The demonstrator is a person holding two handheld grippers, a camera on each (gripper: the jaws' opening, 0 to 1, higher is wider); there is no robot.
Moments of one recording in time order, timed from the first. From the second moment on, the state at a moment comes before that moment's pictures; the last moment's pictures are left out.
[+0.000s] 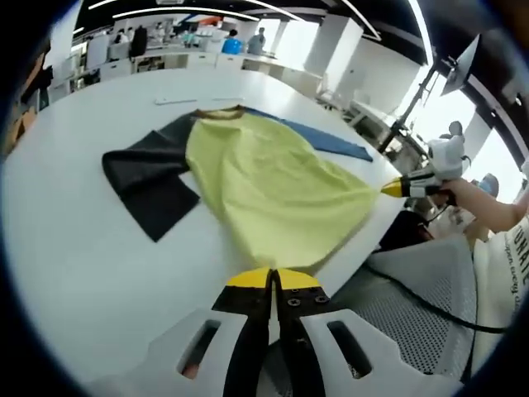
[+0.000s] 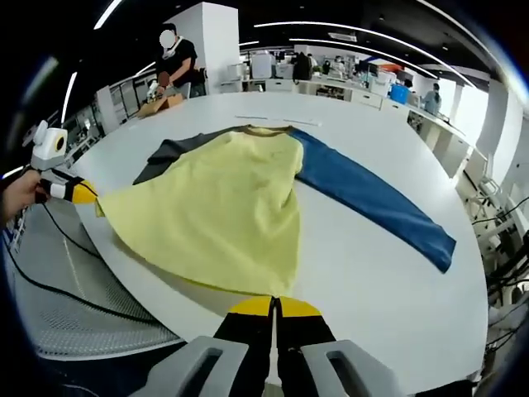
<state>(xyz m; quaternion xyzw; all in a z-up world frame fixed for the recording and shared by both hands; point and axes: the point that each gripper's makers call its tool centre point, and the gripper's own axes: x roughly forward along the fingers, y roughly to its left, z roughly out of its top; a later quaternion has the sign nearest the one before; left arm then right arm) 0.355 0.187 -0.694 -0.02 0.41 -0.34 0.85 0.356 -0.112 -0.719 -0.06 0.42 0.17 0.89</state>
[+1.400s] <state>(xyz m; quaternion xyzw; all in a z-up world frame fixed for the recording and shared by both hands) 0.331 0.129 -0.738 -0.09 0.45 -0.34 0.82 0.346 -0.117 -0.753 -0.04 0.46 0.16 0.88</state>
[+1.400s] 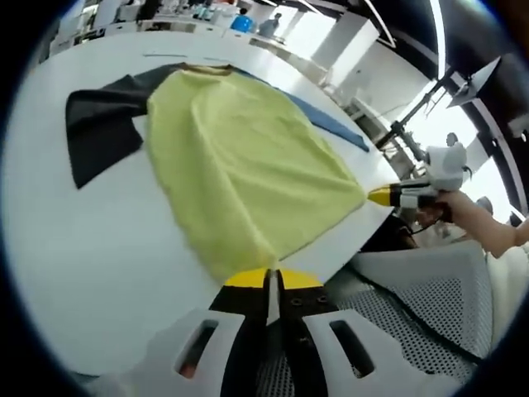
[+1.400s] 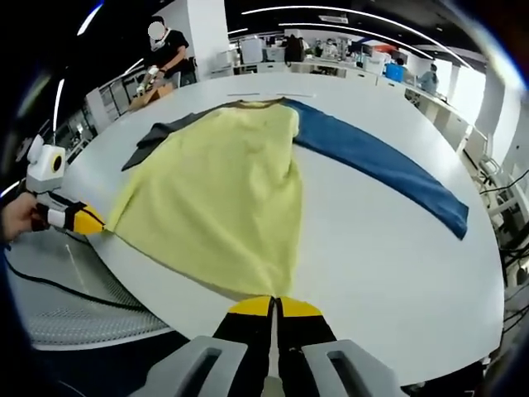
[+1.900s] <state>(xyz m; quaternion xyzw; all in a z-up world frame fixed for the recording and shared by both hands) 0.347 0.153 -0.711 -0.10 0.40 -0.28 0.87 0.353 -0.115 -0.730 -0.01 0.45 0.14 0.88</state>
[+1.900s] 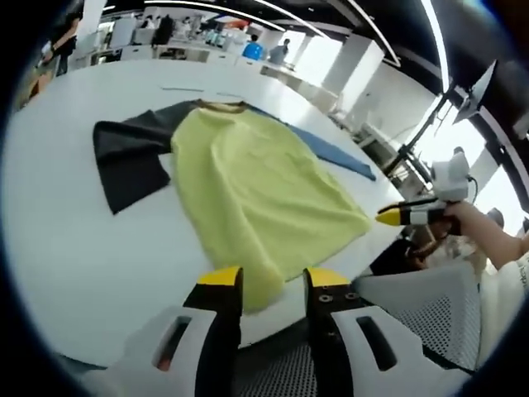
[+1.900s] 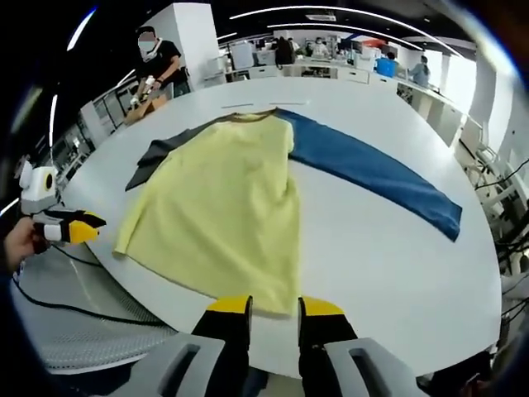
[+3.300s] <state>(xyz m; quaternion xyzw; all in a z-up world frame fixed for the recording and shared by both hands) 0.342 0.165 -0.756 -0.07 0.47 -0.20 0.86 0.354 -0.119 -0.759 0.00 0.47 0.10 0.88</state>
